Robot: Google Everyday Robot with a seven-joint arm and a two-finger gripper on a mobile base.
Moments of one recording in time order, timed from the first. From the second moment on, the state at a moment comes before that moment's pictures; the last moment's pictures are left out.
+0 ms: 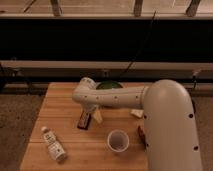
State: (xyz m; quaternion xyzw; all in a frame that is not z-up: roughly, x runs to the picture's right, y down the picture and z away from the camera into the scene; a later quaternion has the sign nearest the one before) arm -0.082 0.159 0.877 -0.28 -0.09 -0.37 0.88
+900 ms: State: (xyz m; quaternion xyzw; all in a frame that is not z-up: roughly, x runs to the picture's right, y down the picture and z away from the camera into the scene) arm -0.113 0.171 0.882 -0.31 -0.15 -0.41 0.85
